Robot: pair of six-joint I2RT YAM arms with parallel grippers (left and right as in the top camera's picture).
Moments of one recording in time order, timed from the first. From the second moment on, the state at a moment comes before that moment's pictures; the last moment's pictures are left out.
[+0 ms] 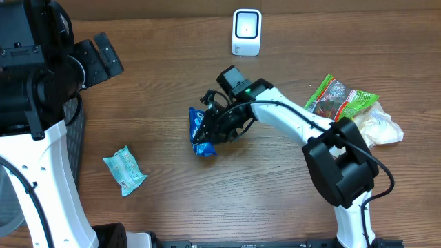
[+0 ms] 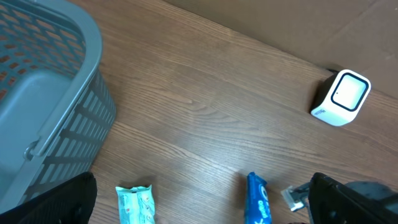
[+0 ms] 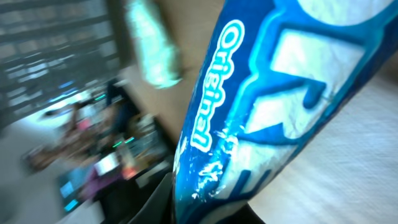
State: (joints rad) left arm 0.10 1.58 2.26 -1.52 -0.08 -0.32; right arm 0.63 2.13 1.58 -0.76 -0.99 0.46
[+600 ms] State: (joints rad) left arm 0.10 1.58 2.26 -1.52 -0.08 -0.32; right arm 0.48 2.13 1.66 -1.01 -0.43 0.36
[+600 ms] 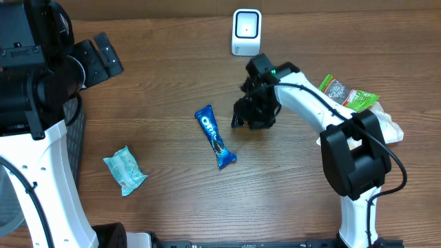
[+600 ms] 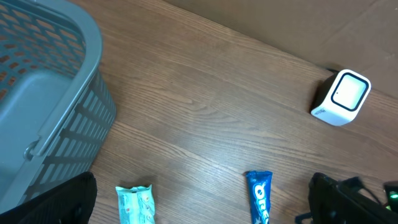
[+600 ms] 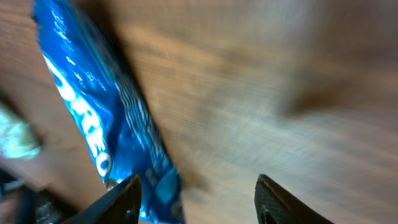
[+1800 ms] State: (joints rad) left arm 0.10 1.58 2.26 -1.52 -0.08 -0.32; right arm 0.92 2.25 1.78 -0.90 0.17 0.02
